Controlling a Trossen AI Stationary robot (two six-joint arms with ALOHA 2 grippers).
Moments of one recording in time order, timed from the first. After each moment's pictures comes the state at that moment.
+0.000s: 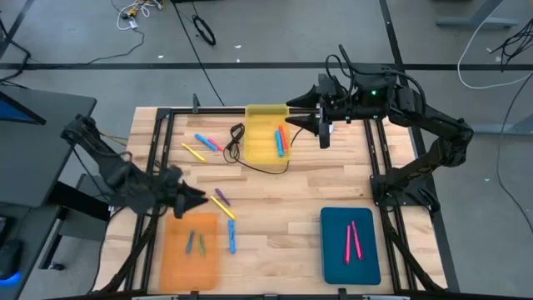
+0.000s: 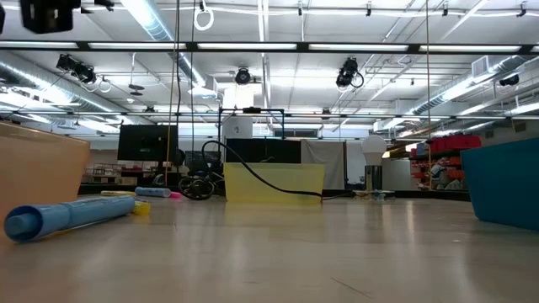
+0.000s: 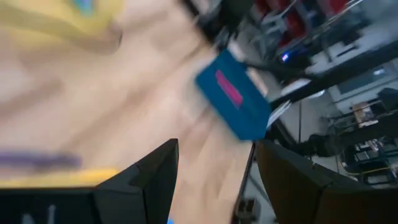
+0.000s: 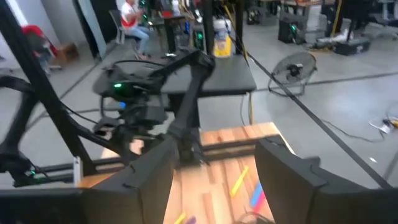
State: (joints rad) left arm -0.74 0.78 0.76 -0.50 -0.73 -1.27; right arm -0.14 1.42 1.87 -0.65 -0.10 0.08
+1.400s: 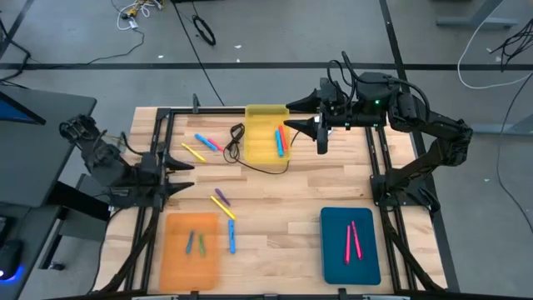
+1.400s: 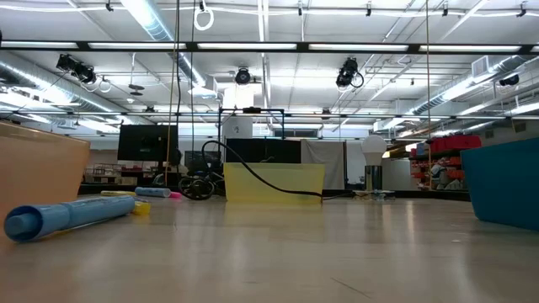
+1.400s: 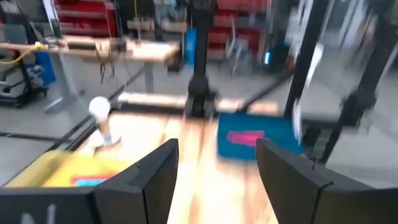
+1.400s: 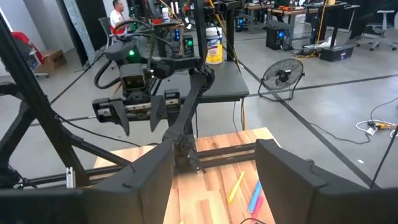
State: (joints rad) left arm -0.73 0.63 0.87 -0.42 -0.82 -0.21; right arm -0.05 1.42 1.87 -0.62 0.04 0.09
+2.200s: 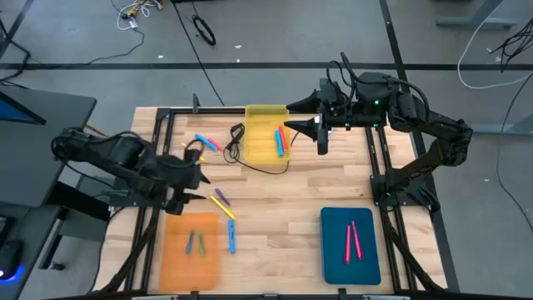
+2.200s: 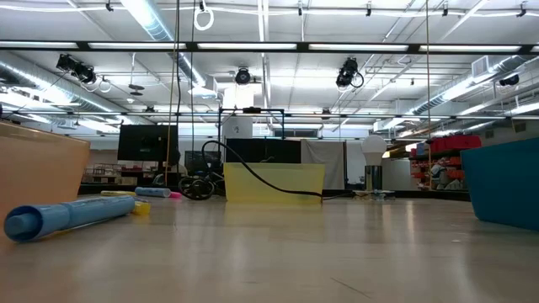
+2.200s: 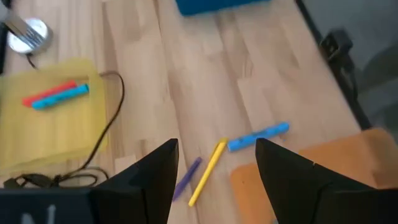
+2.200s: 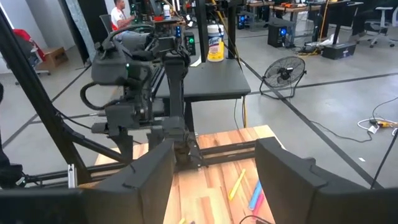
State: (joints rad) left arm -0.33 1.07 1.30 -1.05 -0.13 -0.03; right arm -0.05 1.42 1.87 -0.63 0.03 0.09
